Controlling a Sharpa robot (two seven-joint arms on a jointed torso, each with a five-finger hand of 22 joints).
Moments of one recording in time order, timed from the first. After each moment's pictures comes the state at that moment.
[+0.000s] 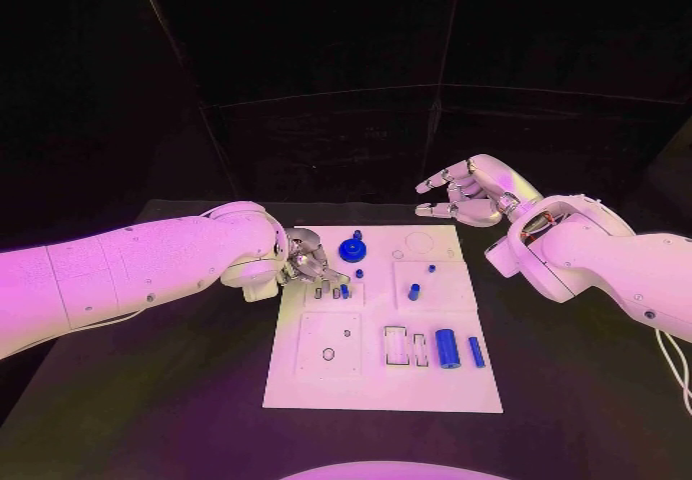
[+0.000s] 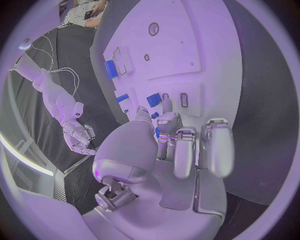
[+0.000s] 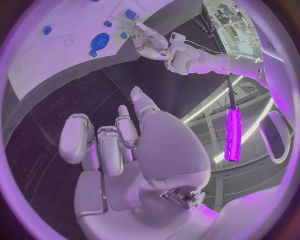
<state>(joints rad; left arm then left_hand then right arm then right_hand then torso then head) 1.31 -0.75 -0.13 1.43 -0.90 0.12 -0.49 1.16 0.14 -0.30 0.29 0.06 0.99 0.06 0.47 0.46 1.29 -0.01 1.09 1.03 1.46 -0.07 1.57 1.31 0.07 1.47 0.04 1.41 1.31 1.28 -0.80 -0.02 1.55 -1.00 -0.47 0.07 1.38 -0.03 0.05 -0.01 0.16 0.94 0.16 0.10 0.07 1.33 0.07 1.25 1.27 1.47 0.01 1.50 1.31 0.07 1.36 0.10 1.37 1.14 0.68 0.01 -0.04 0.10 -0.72</state>
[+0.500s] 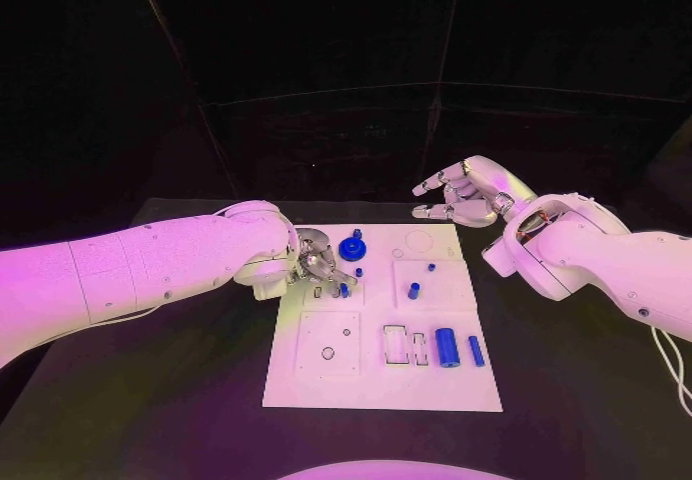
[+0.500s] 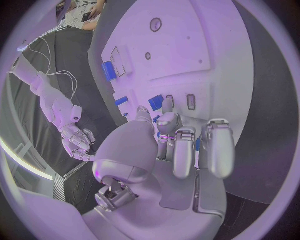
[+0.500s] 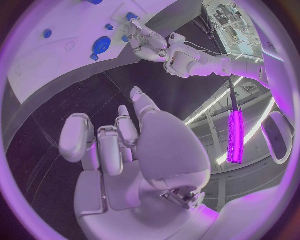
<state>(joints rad) 1.32 -0.69 -0.14 1.40 -0.91 0.13 -0.51 1.17 0.15 -0.30 0.28 0.06 0.98 0.06 0.49 0.48 1.29 -0.01 1.10 1.04 1.47 -0.07 1.57 1.31 0.05 1.47 0.04 1.43 1.31 1.28 -0.79 -0.02 1.54 -1.01 -0.44 0.05 1.38 -0.03 0.05 -0.01 0.19 0.94 0.16 0.10 0.07 1.33 0.07 1.24 1.26 1.46 0.00 1.49 1.31 0.07 1.36 0.10 1.36 1.13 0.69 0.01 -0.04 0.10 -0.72</state>
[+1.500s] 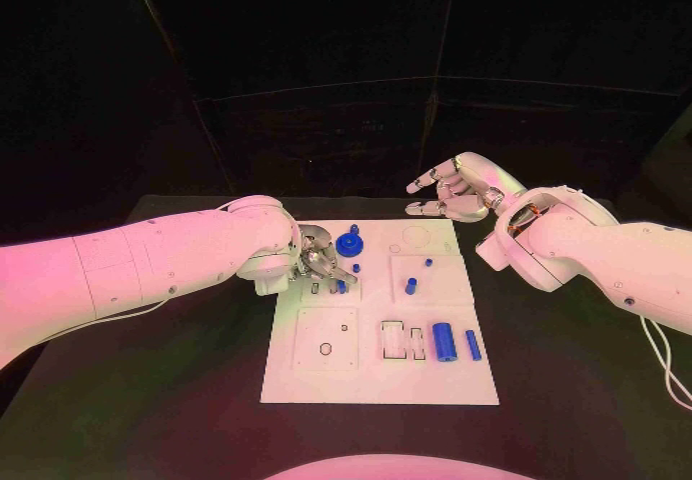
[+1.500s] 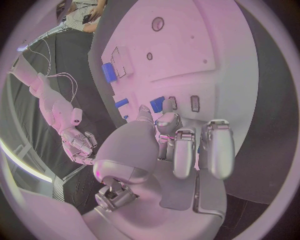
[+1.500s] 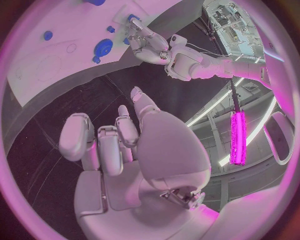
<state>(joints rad) 1.32 -0.66 -0.14 1.38 -0.91 0.16 -0.52 1.20 0.15 -0.28 0.27 0.07 0.97 0.06 0.50 0.51 1.29 -0.01 1.11 1.05 1.47 -0.07 1.57 1.31 0.05 1.47 0.04 1.44 1.31 1.28 -0.77 -0.02 1.51 -1.01 -0.42 0.03 1.38 -0.03 0.04 0.00 0.20 0.94 0.16 0.10 0.07 1.33 0.07 1.24 1.26 1.46 0.00 1.49 1.31 0.07 1.35 0.10 1.35 1.12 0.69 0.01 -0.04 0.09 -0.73</state>
